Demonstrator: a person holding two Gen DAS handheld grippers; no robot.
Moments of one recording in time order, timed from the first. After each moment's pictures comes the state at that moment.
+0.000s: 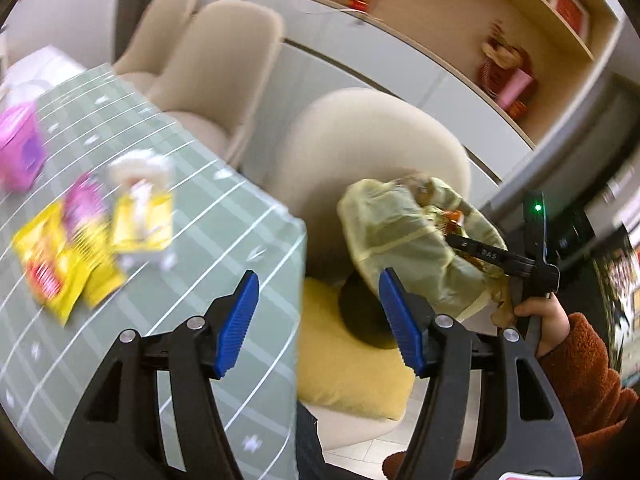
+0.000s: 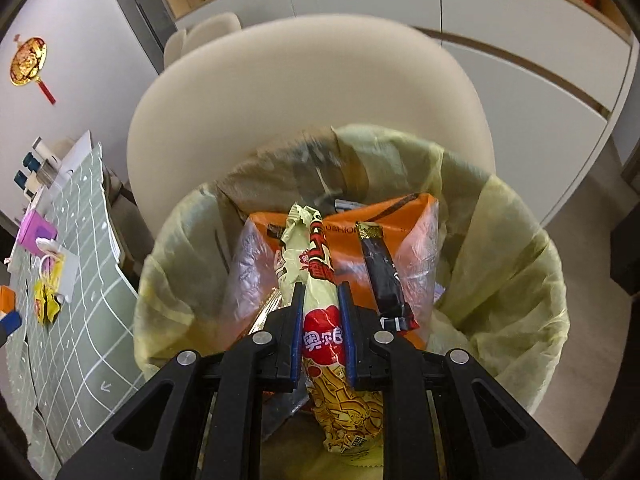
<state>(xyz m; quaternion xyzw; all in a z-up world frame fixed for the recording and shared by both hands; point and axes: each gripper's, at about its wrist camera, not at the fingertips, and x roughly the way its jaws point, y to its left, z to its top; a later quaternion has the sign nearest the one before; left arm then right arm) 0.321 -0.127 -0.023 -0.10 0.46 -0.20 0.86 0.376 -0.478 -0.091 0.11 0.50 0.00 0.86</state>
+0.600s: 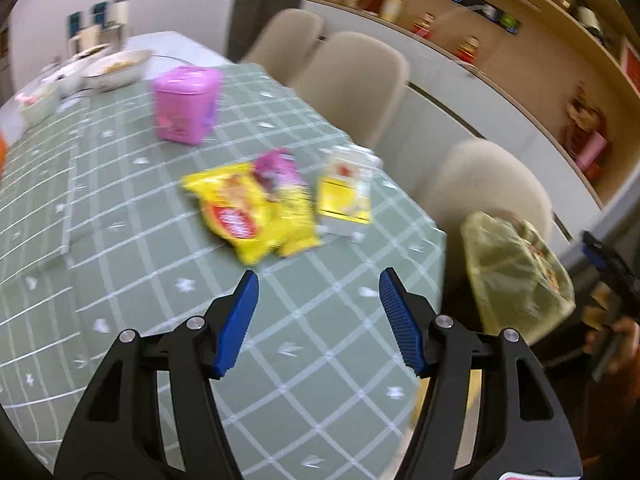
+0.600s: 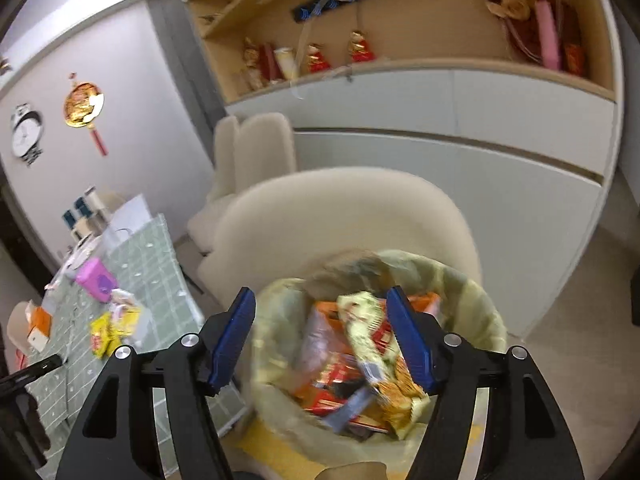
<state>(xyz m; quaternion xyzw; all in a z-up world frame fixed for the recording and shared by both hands) 0.261 0.001 -0.028 -0.13 0.42 -0.02 0.90 0.320 -0.465 0.010 0.13 0.33 0.06 0.93</state>
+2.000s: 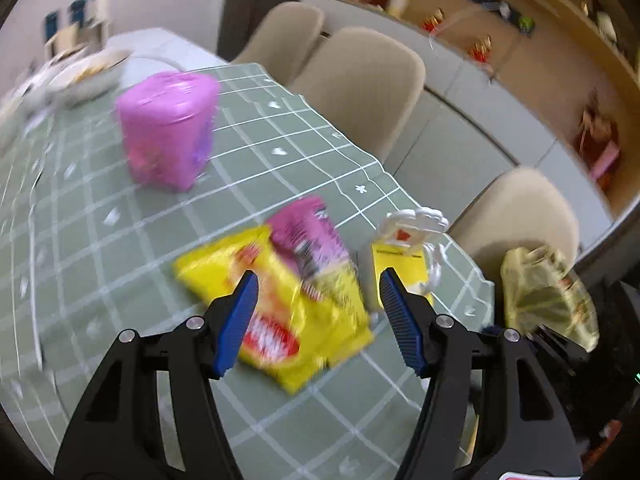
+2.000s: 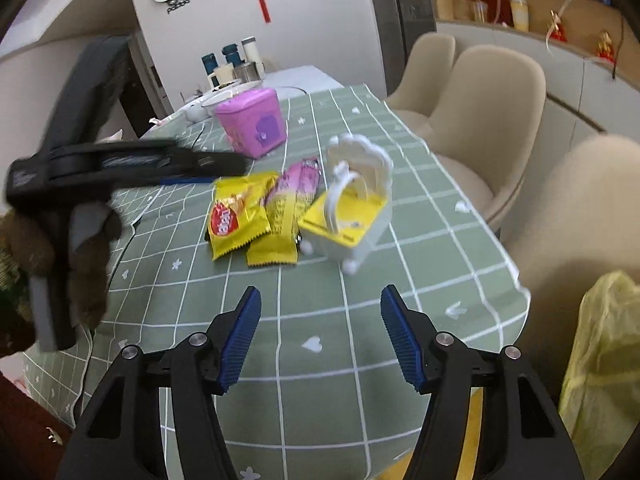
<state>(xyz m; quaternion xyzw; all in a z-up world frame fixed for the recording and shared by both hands) 0.382 0.035 -0.063 -0.11 0.44 -0.06 0.89 0.339 -0.172 -0.073 -0.03 0.41 0.33 0.85</state>
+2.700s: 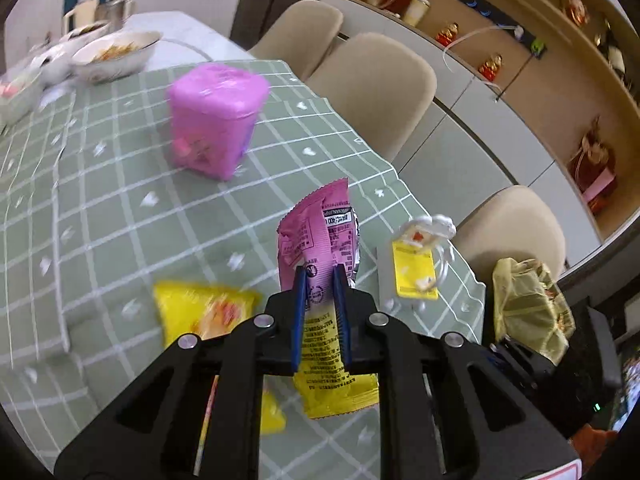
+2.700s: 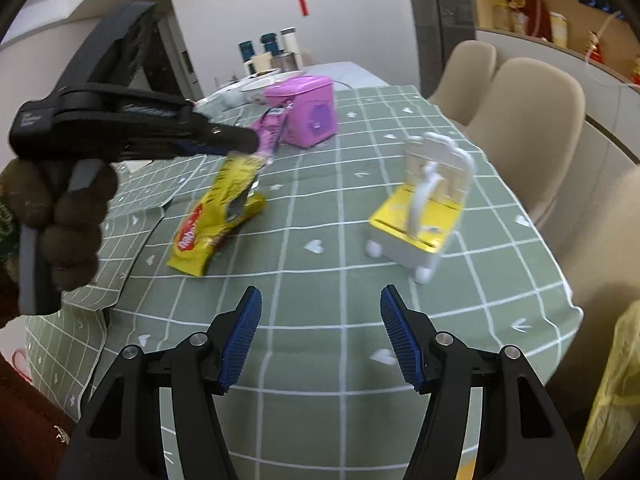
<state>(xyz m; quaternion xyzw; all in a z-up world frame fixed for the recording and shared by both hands) 0.343 0.091 -0.046 -0.18 0.44 -0.06 0.88 0.315 -0.128 -0.076 -0.06 0.39 0.38 0.83</state>
